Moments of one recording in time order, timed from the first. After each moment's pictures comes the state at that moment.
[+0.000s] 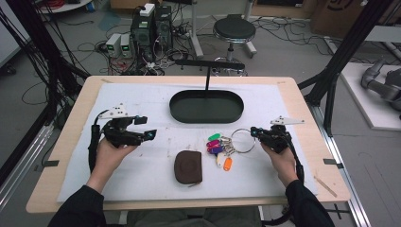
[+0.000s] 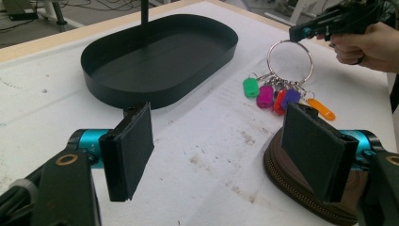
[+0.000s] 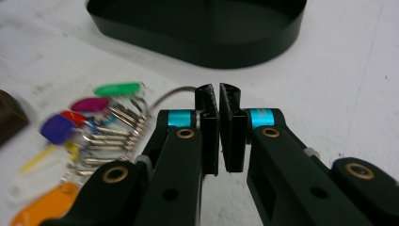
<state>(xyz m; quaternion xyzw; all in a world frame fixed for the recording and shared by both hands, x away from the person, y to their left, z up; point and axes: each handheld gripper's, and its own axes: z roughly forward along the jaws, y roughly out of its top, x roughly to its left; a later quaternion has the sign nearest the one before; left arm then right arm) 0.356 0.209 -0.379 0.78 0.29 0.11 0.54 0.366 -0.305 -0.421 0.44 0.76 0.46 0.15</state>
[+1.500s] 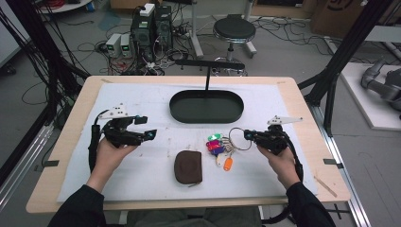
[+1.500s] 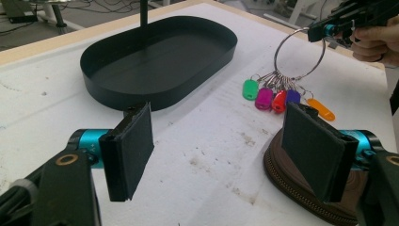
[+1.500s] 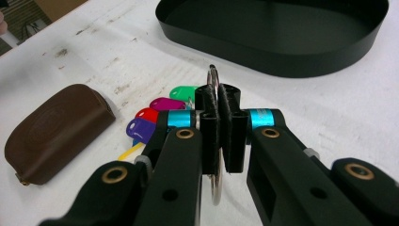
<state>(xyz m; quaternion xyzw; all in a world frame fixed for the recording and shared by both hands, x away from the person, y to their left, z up) 0.357 0.210 -0.379 0.78 0.29 0.11 0.54 0.352 -0.289 -0.399 0.40 0.78 0.48 0.09</state>
